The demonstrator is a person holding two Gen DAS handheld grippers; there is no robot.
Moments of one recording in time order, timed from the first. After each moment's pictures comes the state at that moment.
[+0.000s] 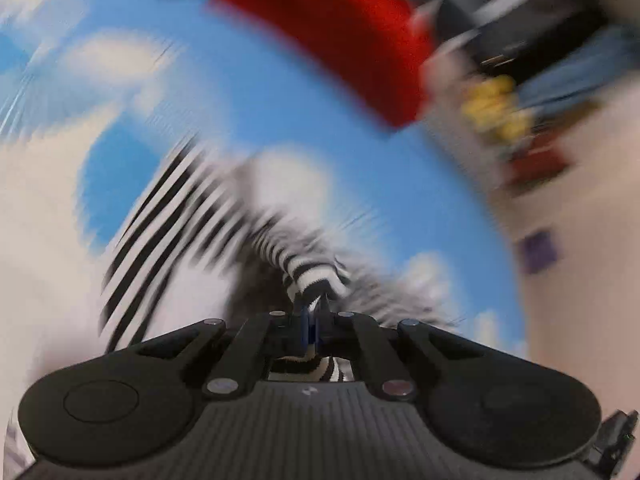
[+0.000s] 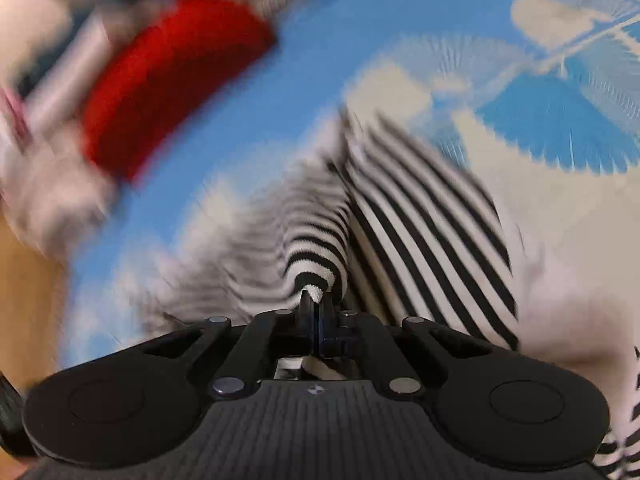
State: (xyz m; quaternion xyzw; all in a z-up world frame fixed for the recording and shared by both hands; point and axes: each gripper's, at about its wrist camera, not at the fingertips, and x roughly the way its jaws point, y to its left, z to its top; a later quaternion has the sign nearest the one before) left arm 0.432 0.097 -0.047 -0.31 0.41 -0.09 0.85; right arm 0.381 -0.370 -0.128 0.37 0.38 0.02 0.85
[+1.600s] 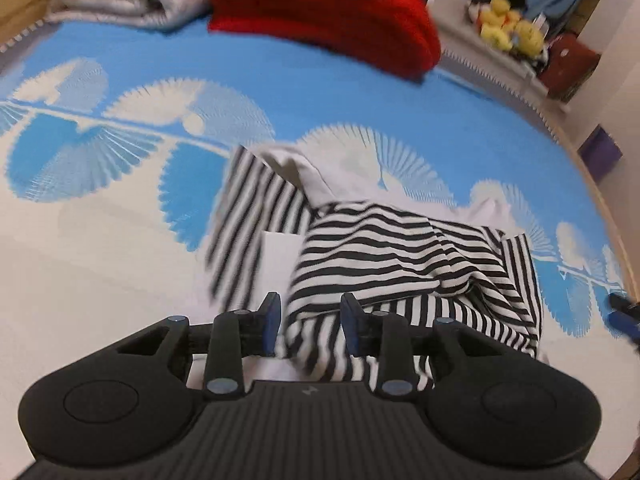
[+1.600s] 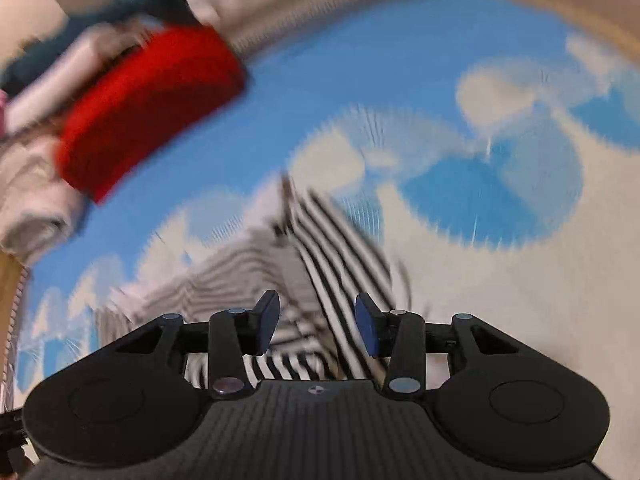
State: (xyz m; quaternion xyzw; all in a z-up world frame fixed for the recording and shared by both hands) left arm 0.378 0.073 -0.029 -0.12 0.48 -0.02 0.87; right arm 0.335 -0.419 -0.073 0.26 0.39 -0.04 0.88
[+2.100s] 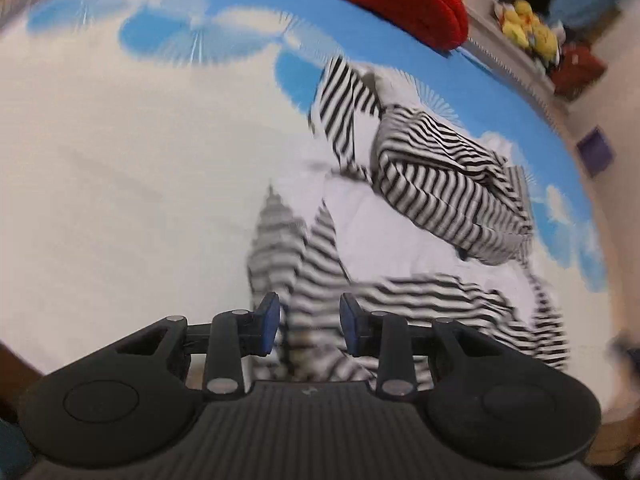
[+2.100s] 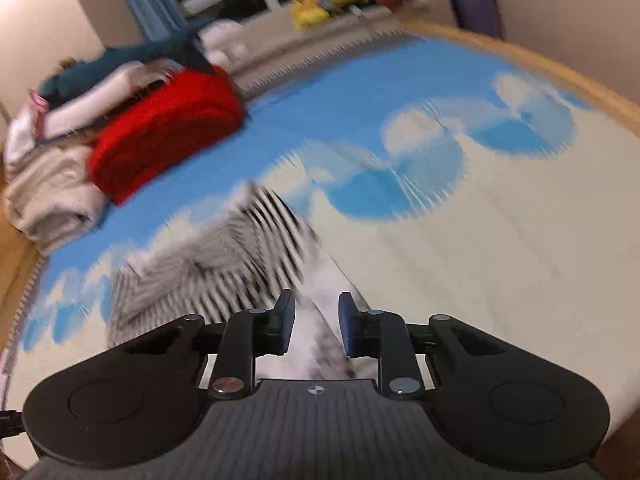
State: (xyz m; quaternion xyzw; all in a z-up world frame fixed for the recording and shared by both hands) left arm 0.195 0.163 -0.036 -0.20 0.53 -0.02 0.82; right arm 0.135 -0.476 -0.078 0.24 0.41 -0.06 0.88
